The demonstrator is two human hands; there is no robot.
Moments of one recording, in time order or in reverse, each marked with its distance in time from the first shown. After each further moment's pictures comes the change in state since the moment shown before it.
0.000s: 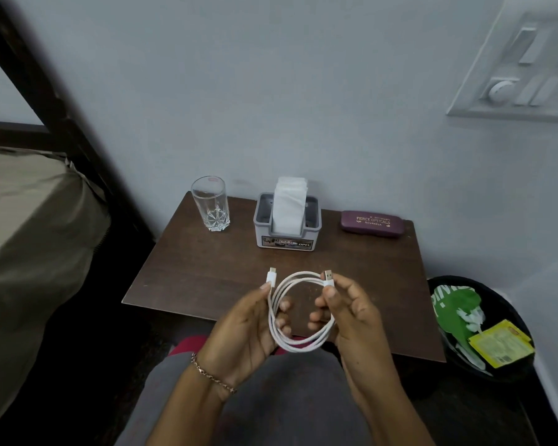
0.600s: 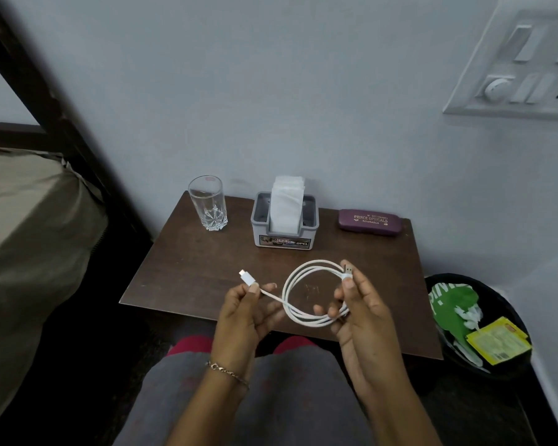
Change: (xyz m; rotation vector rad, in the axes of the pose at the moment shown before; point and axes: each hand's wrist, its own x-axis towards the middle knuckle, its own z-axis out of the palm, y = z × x) left_hand 0.008 -0.016 0.000 0.116 0.413 0.320; right_hand 0.006 -0.001 -0.006 0.224 0.079 0.006
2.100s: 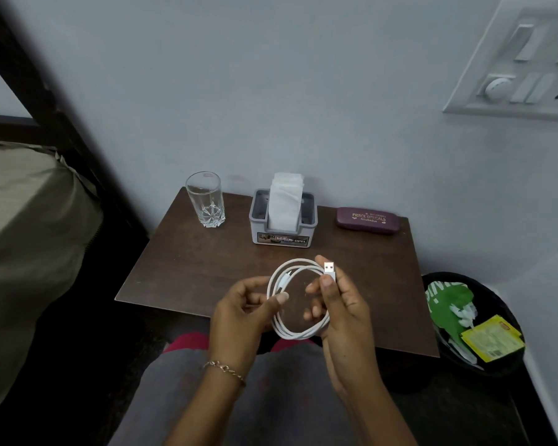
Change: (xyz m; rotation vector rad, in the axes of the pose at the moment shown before) left_hand 0.001 -0.001 -0.005 0.482 -0.008 0.177; right_hand -0.002 0.011 0.014 -0.182 -0.073 -0.137
